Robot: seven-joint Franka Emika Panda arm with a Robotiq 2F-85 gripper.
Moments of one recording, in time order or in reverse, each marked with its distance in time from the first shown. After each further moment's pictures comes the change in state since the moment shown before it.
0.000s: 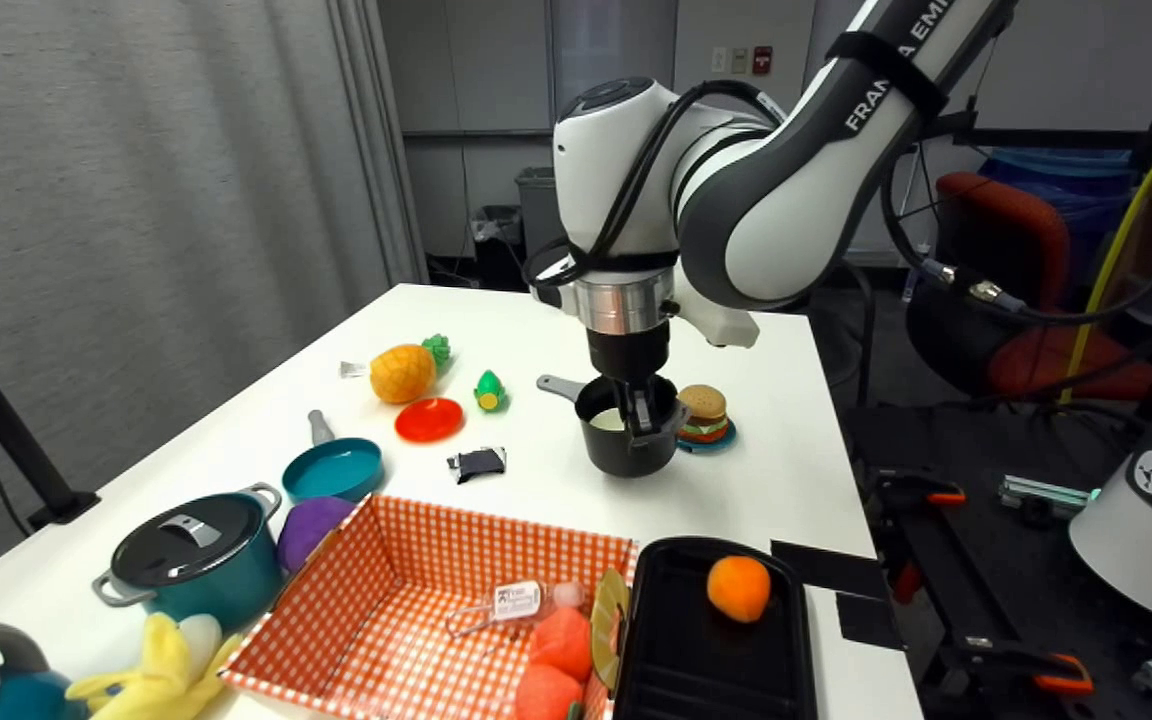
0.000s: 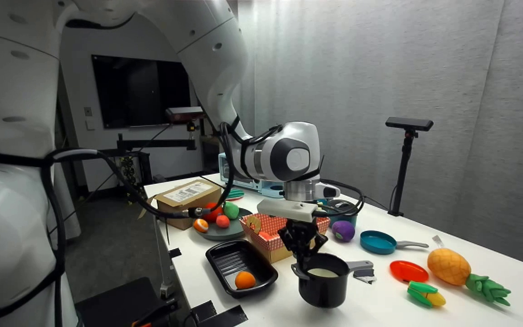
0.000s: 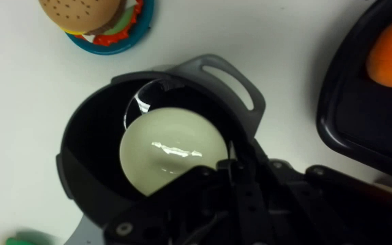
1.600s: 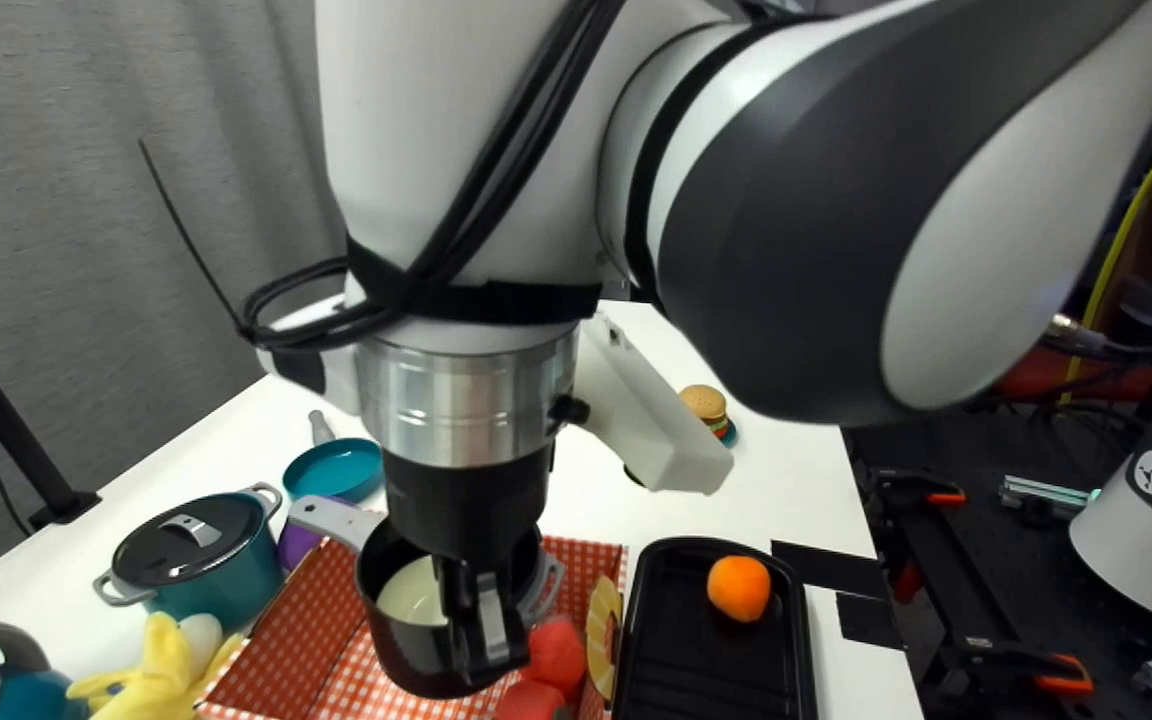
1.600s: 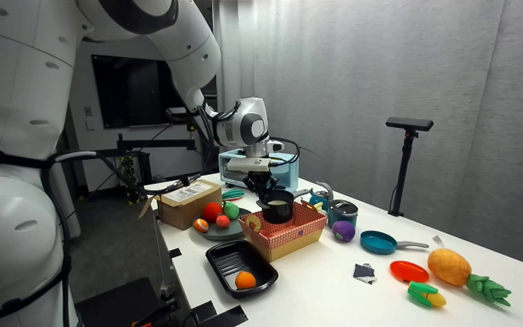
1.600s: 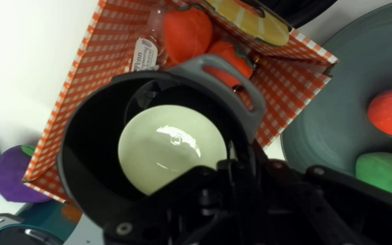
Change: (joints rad) arm 0.231 0.088 0.203 0.278 0.067 0.008 0.101
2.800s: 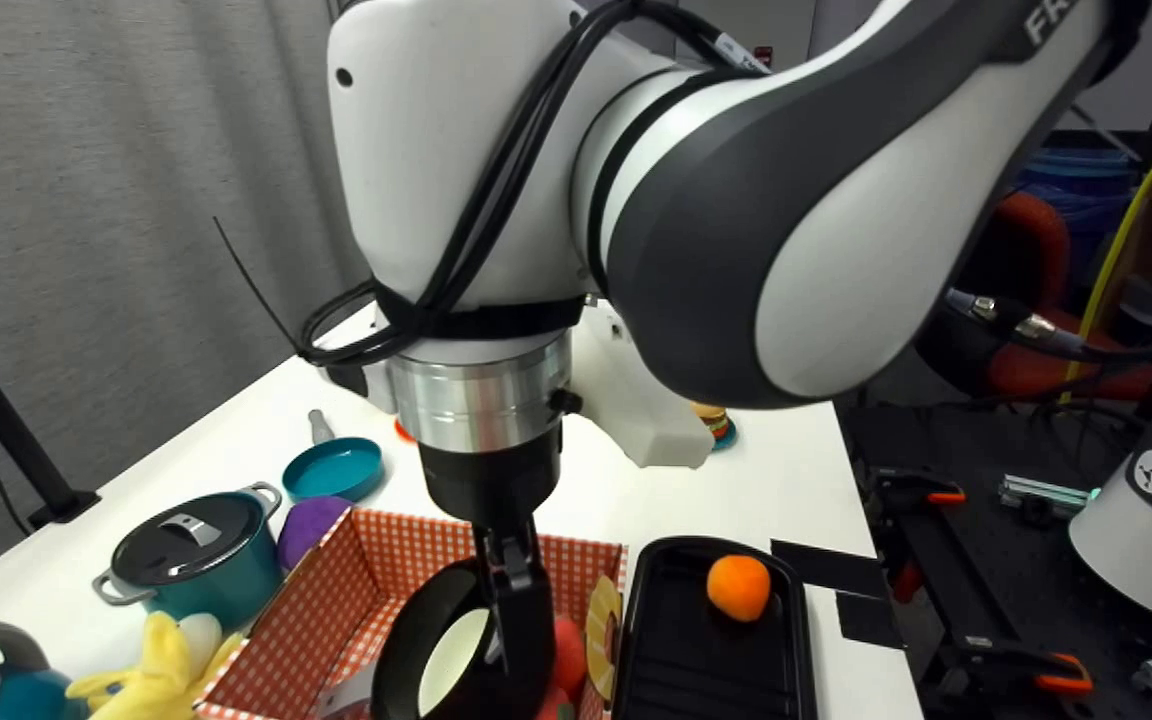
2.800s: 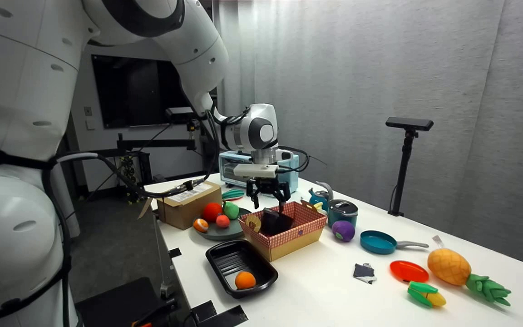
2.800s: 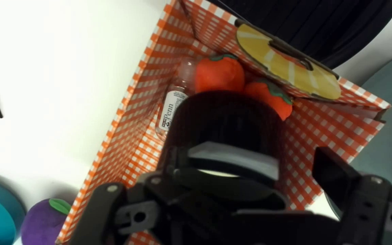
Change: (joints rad) arm -0.008 0.021 -0.052 0.008 0.000 -0.086 0.007
